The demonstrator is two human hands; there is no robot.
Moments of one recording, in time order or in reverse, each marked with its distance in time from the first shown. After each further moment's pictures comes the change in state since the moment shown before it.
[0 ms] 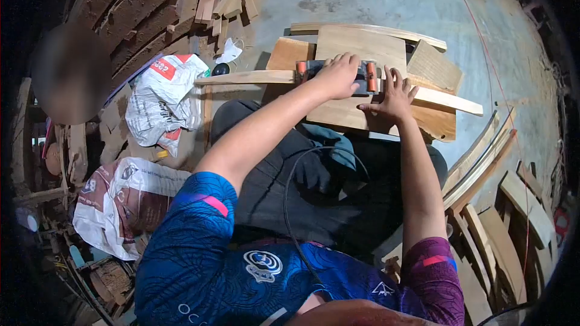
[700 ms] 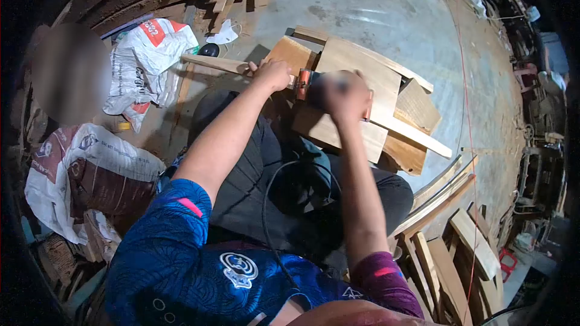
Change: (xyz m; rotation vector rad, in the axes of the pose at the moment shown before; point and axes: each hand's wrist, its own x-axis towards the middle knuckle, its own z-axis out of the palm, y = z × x) left_hand -0.065 -0.117 -0.019 -0.041 -0.142 -0.775; right_hand 0.022 -0.148 -0.020 0.290 0.416 -0.001
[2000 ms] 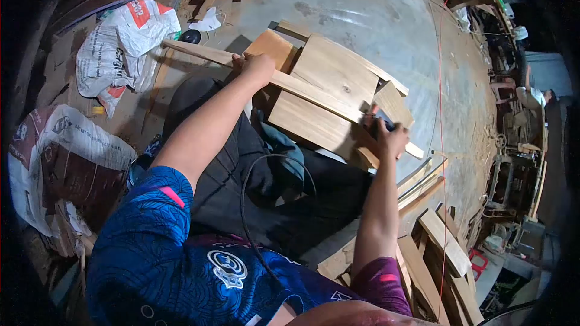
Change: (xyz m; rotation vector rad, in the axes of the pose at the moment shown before) left_hand 0.011 0.002 0.028 0.257 0.070 0.230; right_hand 0.012 0.206 -0.098 -0.509 -0.014 0.391
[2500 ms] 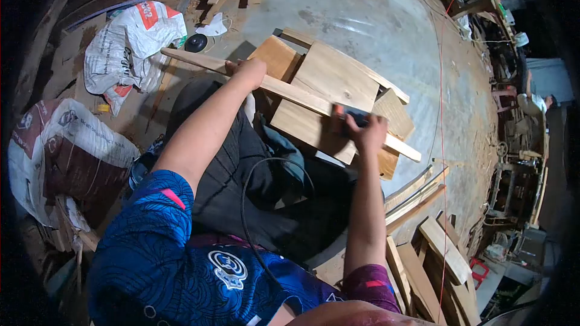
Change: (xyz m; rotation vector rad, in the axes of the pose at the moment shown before) left_hand 0.016 -0.045 0.053 -0.060 0.004 -0.179; right_hand -0.044 -0.064 -0.005 0.172 0.059 -0.452
